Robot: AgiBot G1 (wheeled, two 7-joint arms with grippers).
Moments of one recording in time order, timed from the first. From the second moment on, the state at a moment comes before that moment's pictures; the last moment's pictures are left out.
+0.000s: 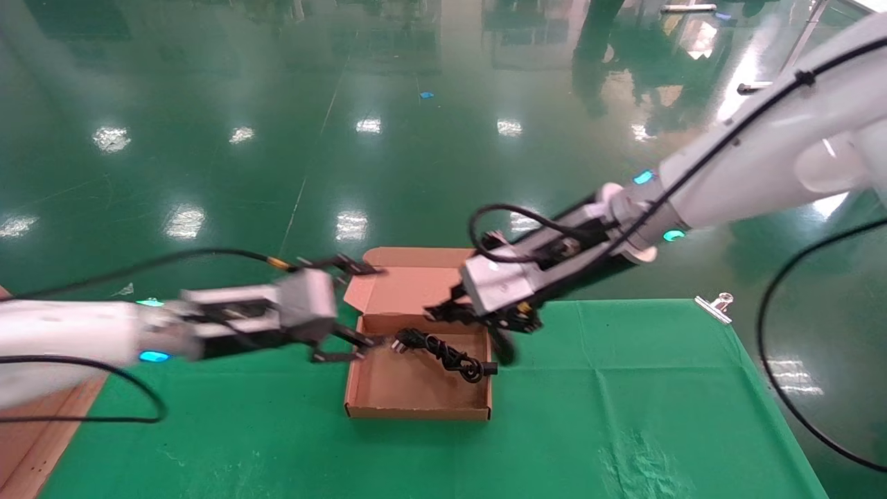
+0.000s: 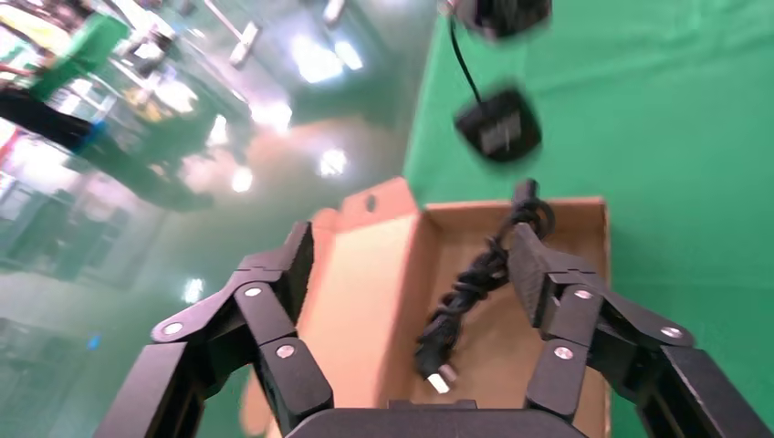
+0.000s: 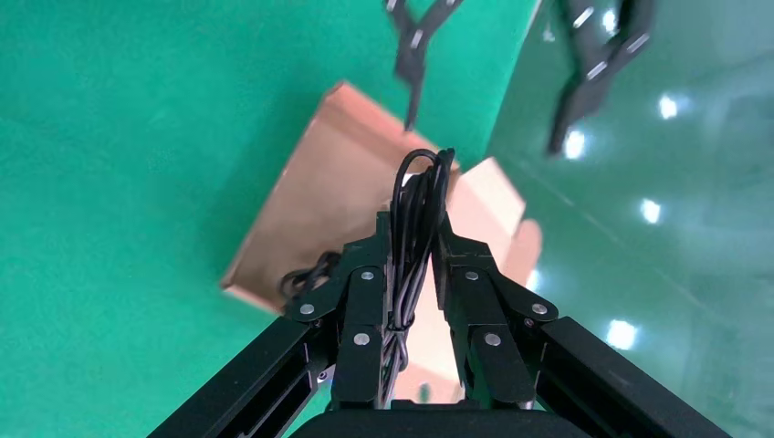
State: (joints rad) left arm -1.54 1.04 0.72 -0.36 1.04 1.24 0.72; right arm 1.95 -1.36 -0.72 0.32 -1.73 -1.43 -0.62
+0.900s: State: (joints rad) left arm -1.33 0.68 0.62 -0.76 0.89 1.20 0.53; right arm 1.71 -1.38 -1.29 0.81 -1.58 -0.71 -0.28
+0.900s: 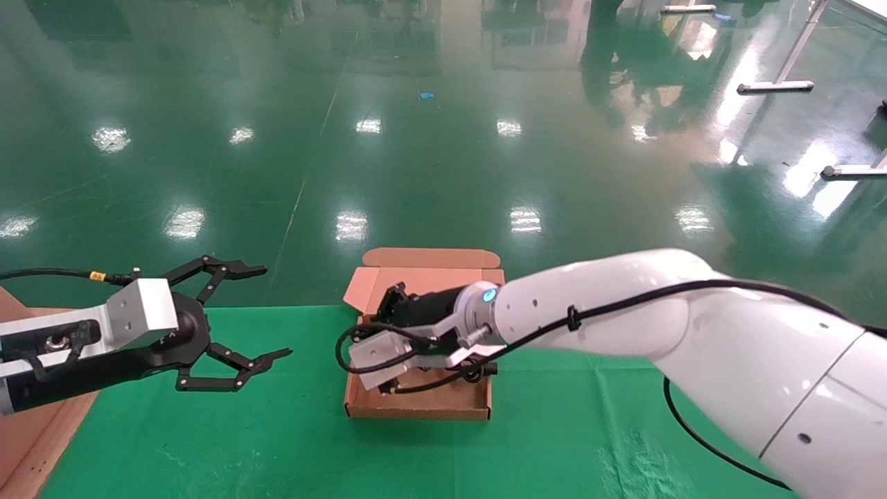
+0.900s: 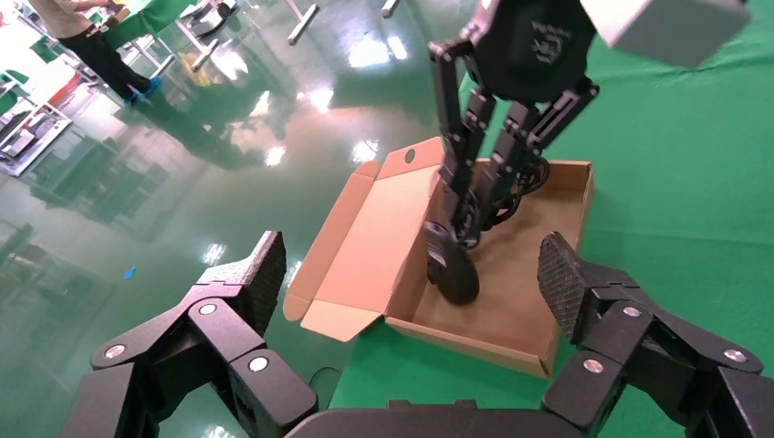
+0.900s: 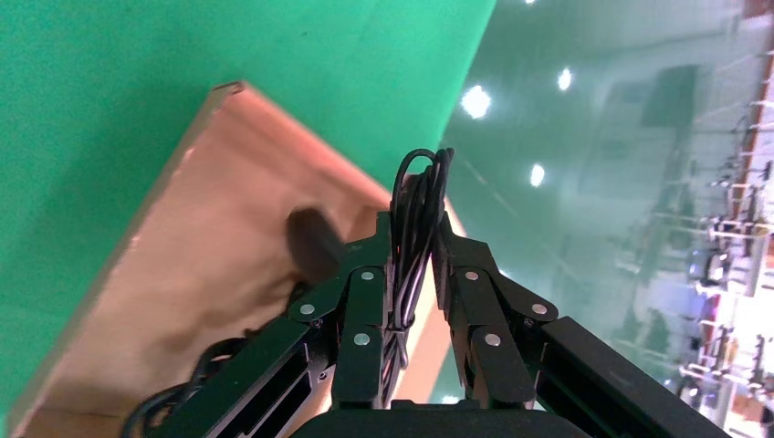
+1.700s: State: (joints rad) left arm -1.31 0.67 0.61 -0.80 0.88 1.19 0.50; right arm 1.68 -1.36 -1.31 0.82 -1.54 -0.70 -0.26
